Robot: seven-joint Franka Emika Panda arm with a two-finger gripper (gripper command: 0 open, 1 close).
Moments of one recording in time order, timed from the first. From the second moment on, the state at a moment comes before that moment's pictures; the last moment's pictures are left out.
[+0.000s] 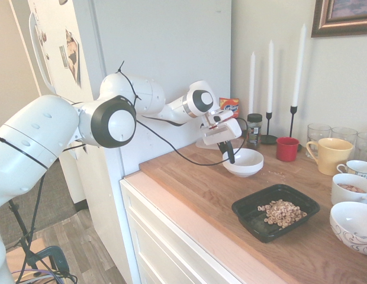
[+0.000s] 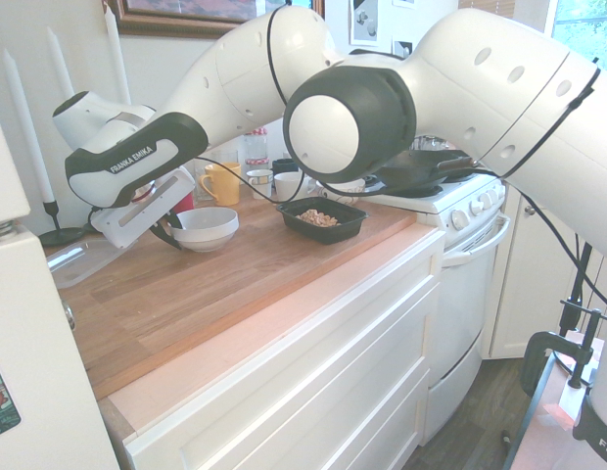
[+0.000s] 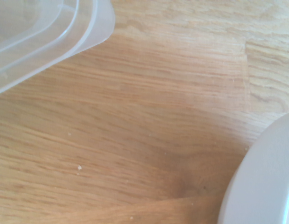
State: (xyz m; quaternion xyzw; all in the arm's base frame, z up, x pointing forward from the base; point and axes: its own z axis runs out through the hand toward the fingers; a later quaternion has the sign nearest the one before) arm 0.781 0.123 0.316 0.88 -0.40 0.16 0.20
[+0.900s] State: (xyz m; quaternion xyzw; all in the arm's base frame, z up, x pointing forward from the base) arm 0.764 0.139 0.379 0.87 -0.41 0.15 0.24
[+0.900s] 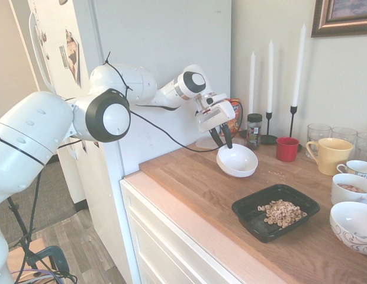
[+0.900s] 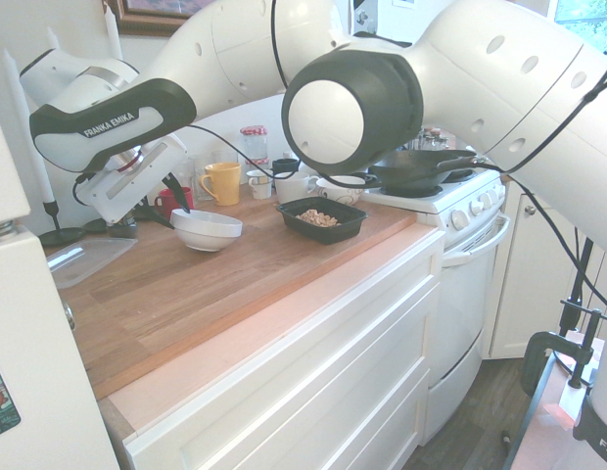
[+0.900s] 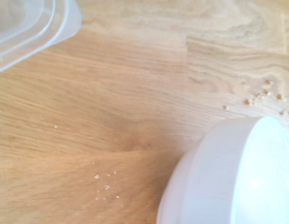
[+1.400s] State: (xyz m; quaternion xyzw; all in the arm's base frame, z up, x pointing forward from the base) arm 0.764 0.137 0.387 0.87 -0.41 0.15 0.24
